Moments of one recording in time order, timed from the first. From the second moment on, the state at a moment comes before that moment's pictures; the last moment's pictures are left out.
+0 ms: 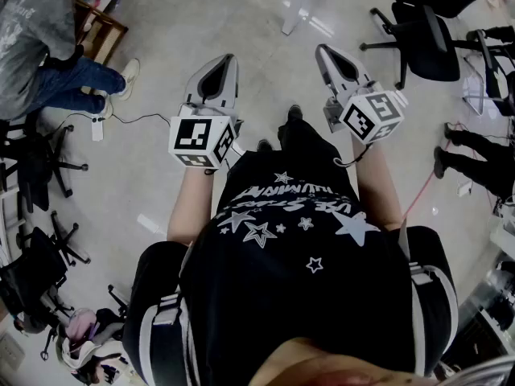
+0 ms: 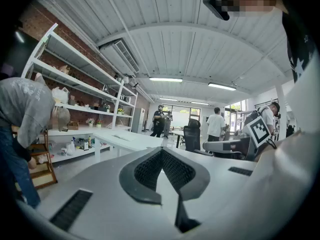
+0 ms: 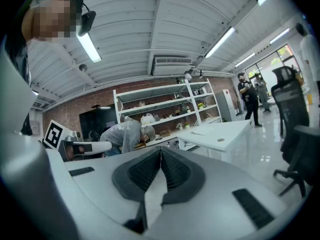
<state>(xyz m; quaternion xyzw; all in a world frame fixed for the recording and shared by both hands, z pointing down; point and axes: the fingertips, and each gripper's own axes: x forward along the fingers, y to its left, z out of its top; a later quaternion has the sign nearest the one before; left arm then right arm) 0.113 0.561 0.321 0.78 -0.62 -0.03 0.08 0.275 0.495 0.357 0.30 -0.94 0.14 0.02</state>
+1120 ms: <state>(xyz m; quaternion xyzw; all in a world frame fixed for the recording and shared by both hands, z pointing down) 0.149 0.296 0.302 0.75 -0.65 -0.04 0.09 0.319 0.191 0.353 0.29 -0.94 0.17 -0.02</state>
